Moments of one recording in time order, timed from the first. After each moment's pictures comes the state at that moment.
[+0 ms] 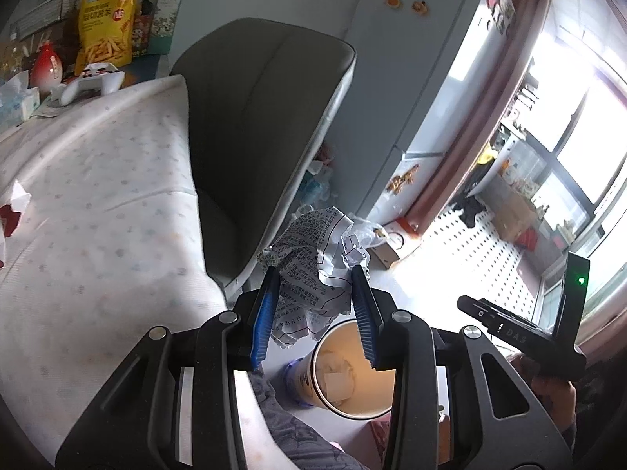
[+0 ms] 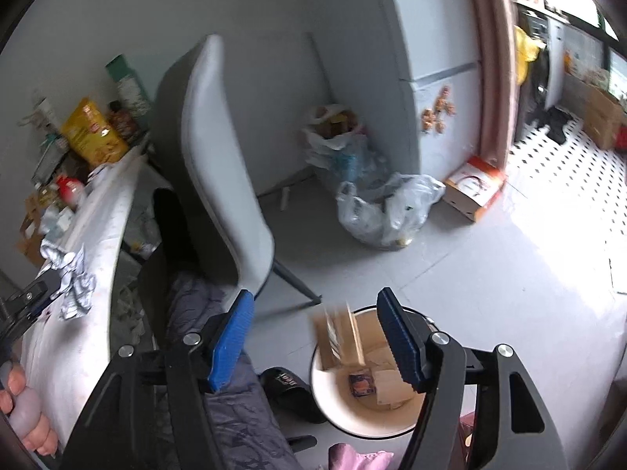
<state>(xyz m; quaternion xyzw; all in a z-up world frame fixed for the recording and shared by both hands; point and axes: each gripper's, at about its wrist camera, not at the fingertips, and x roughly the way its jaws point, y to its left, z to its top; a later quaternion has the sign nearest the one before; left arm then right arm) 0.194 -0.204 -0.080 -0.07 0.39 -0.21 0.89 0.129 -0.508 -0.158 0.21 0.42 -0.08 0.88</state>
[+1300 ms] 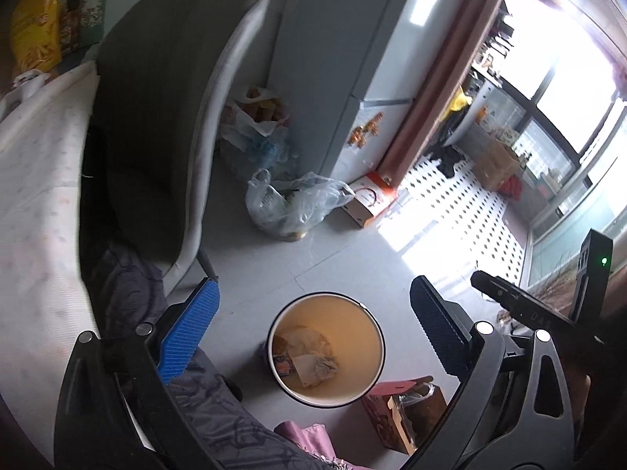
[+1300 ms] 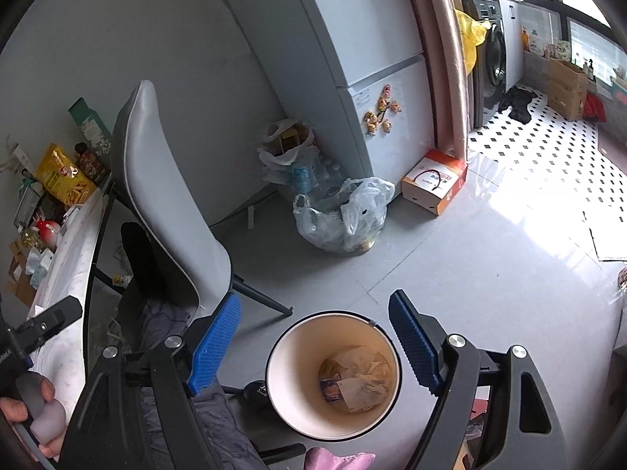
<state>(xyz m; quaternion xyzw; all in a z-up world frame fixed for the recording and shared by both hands) 0.202 -0.303 -0.104 -0.02 0.44 -0.27 0.86 0.092 -0.579 -0.157 0.24 0.40 -0.13 0.88</state>
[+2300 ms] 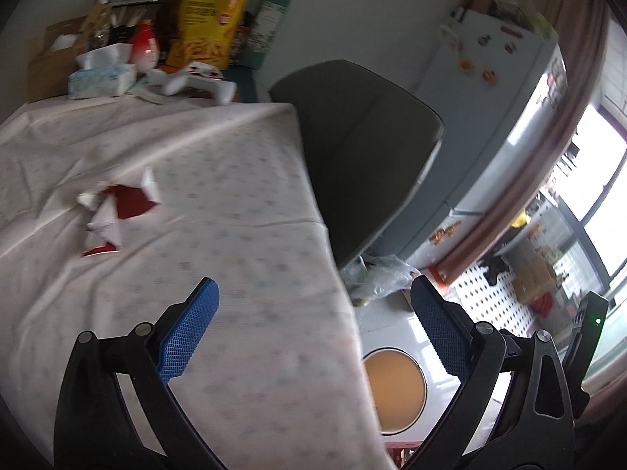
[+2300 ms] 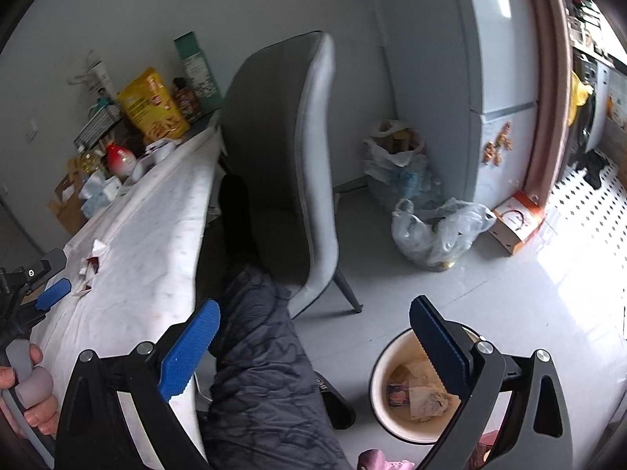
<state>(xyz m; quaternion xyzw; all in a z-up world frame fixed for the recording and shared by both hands) 0.181 -0.069 -0.057 -0.15 0.36 -0.11 0.91 0.150 -0.380 -0.105 0.15 0.40 0.01 0.90</state>
